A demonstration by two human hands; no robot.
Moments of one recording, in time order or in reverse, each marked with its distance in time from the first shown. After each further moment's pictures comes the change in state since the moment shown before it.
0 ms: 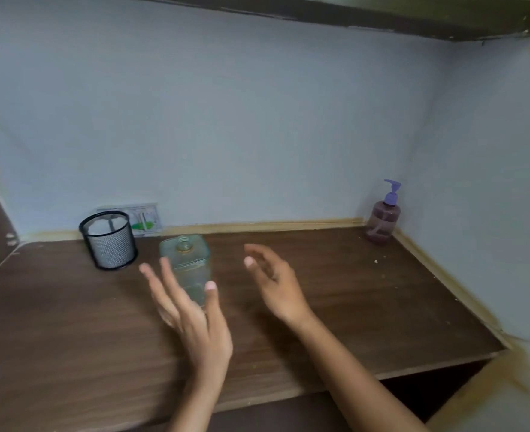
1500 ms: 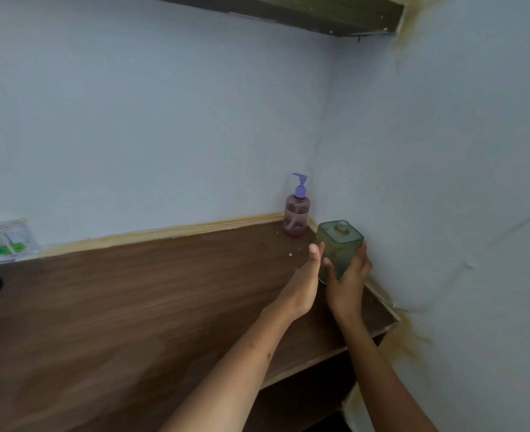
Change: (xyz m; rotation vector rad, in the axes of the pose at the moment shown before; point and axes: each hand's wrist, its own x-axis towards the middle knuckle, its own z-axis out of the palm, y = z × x) left_hand -0.111 0.124 0.214 -0.361 -1.502 -0.300; right_hand -0.055 0.069 -0.231 -0.358 0.814 0.222
